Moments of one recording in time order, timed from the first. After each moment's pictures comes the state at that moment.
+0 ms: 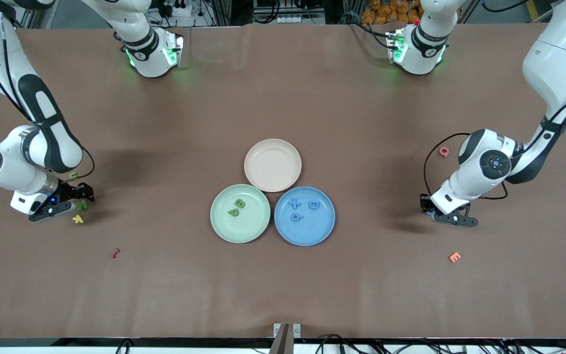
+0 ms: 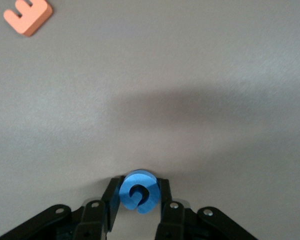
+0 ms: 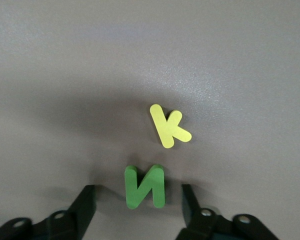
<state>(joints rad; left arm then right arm) 0.56 0.68 -0.65 -1.99 0.68 2.54 -0.35 -0.28 0.56 -0.03 -2.01 0.03 2.59 -0.70</state>
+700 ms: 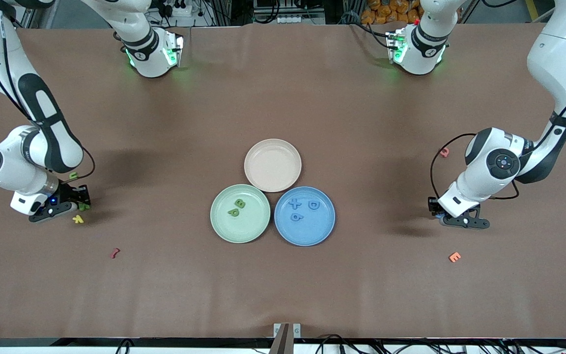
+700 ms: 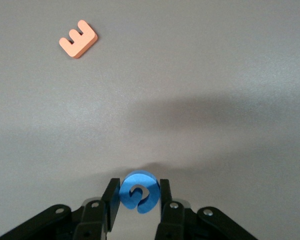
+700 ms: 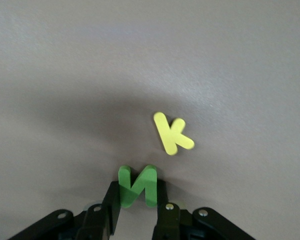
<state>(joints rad) 0.56 0.64 -0.65 -1.97 0.68 2.50 -0.37 -0.28 0.56 -0.01 -2.01 0.04 2.60 -0.70</state>
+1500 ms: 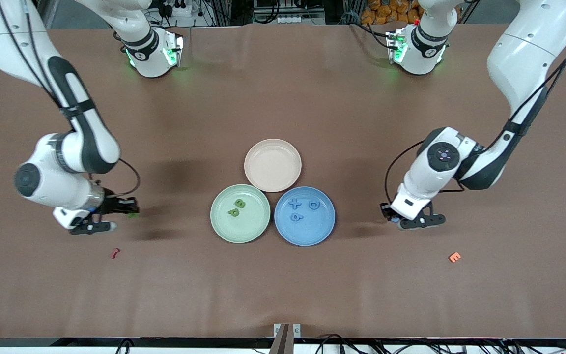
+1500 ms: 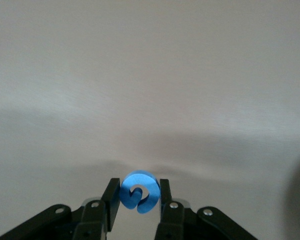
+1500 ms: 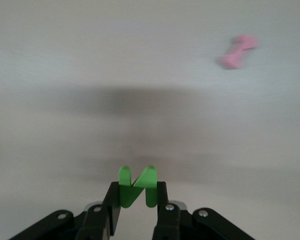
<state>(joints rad) 0.29 0.66 -0.65 -1.88 0.68 2.50 -0.89 -0.11 0.50 0.18 -1.87 0.09 2.33 -0.05</state>
